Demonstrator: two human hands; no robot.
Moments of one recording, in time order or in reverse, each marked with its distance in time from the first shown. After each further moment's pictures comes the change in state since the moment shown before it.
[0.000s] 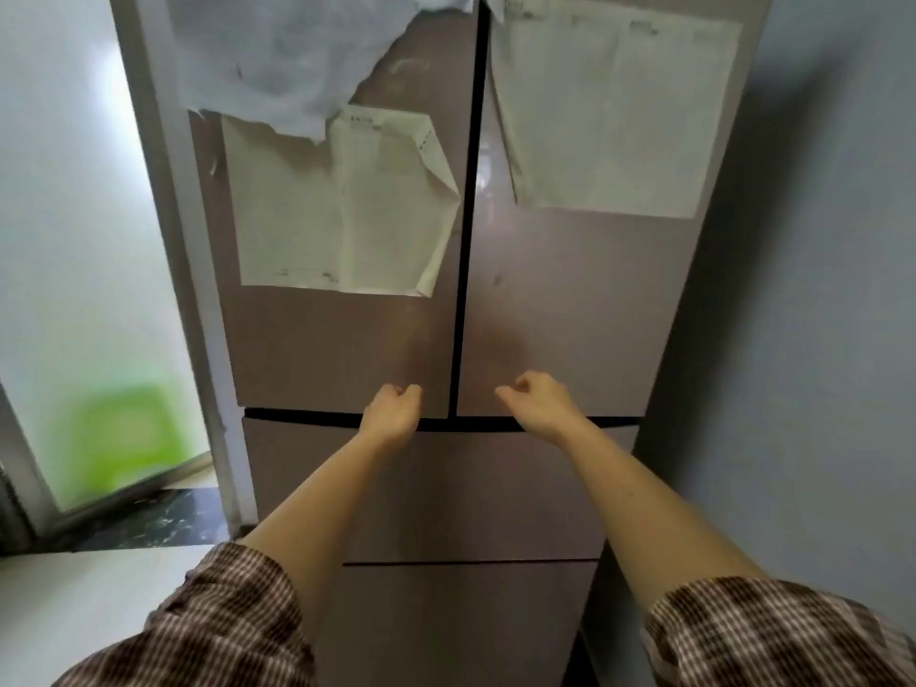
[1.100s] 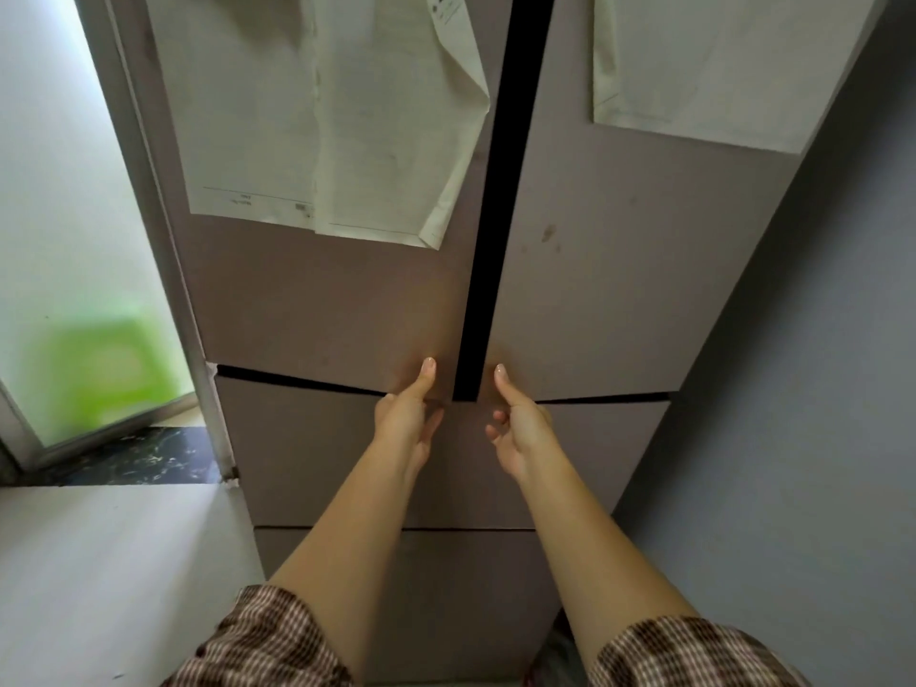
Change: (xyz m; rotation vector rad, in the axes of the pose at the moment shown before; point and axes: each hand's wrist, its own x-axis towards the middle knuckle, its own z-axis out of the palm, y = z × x) left_hand 0.054 -0.051 0.054 -1.062 0.047 -0.282; right_hand 0.034 0.020 0.101 1.270 0.111 0.464
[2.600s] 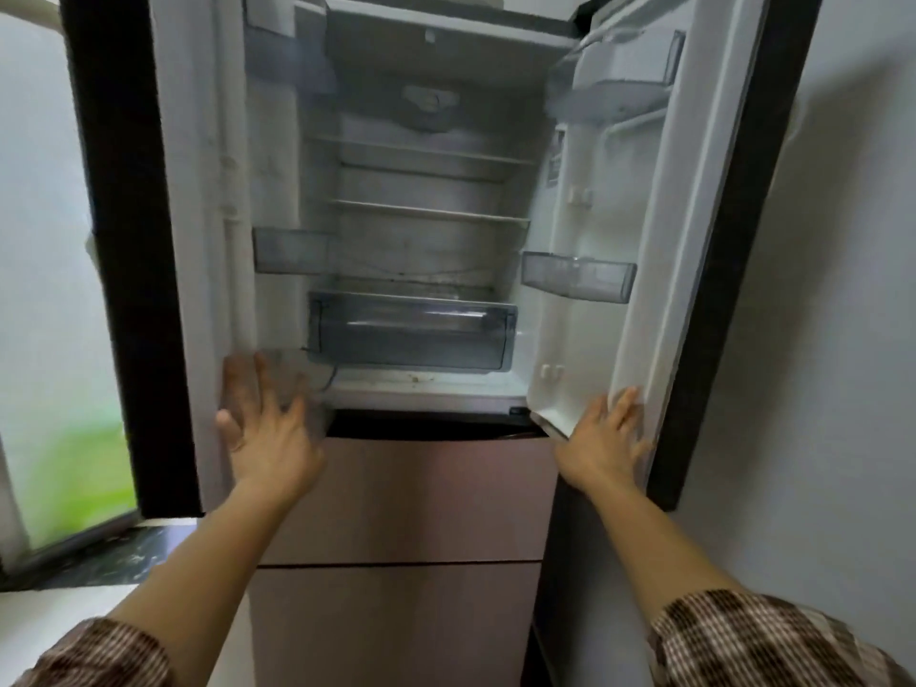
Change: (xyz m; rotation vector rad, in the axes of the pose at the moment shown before) left_hand -0.207 0.083 -0.063 1.844 0.453 0.908; right_hand -0.175 -0.115 -0.150 -1.524 0.495 -0.547
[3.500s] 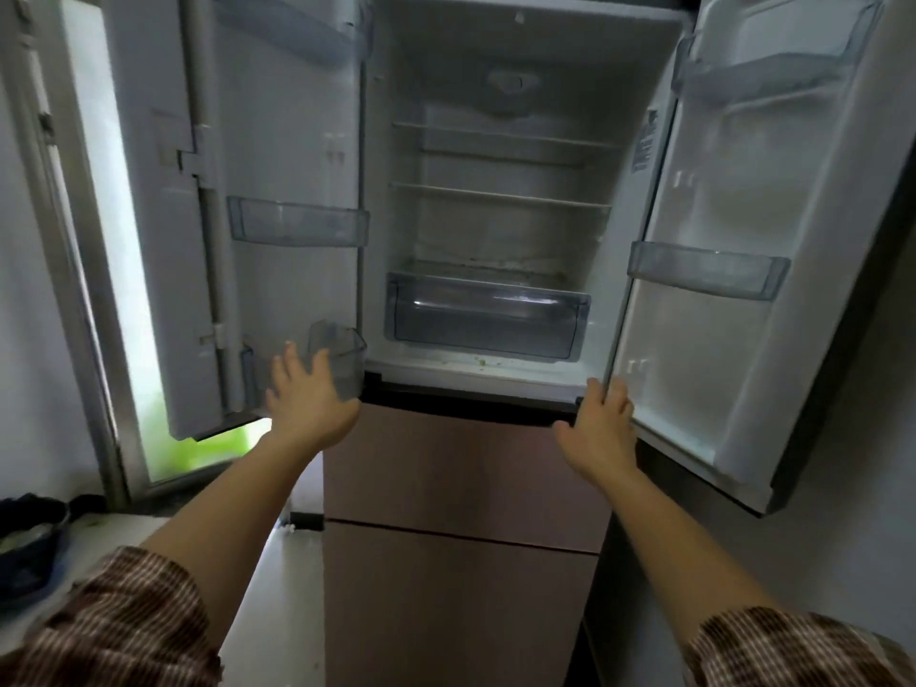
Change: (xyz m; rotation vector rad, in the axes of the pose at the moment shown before) left_hand -0.002 -0.046 -0.036 -0.254 -0.076 -0.205; right_hand -0.037 -0.057 0.012 0.189 -0.046 -0.277
